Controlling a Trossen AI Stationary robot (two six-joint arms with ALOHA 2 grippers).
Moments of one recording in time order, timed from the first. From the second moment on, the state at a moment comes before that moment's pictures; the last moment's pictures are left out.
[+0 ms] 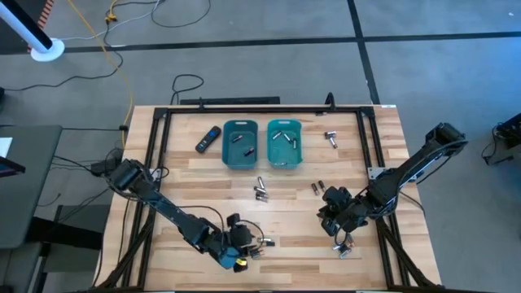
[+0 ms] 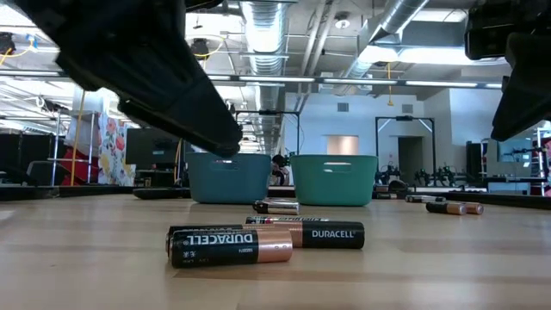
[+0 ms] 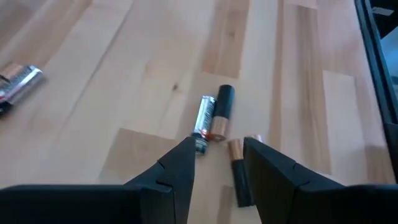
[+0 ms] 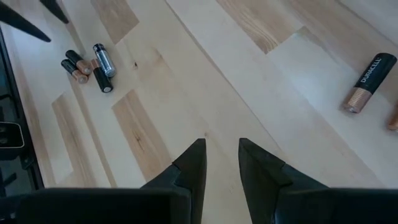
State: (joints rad) left arm -0.64 1.89 1.12 -0.02 -0.55 -0.67; right arm 0.64 1.20 0.67 -0.48 0.40 1.22
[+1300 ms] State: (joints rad) left arm -0.80 1.90 1.09 0.08 -0.65 -0.88; right arm 0.69 1.20 0.67 -0.48 0.40 1.23
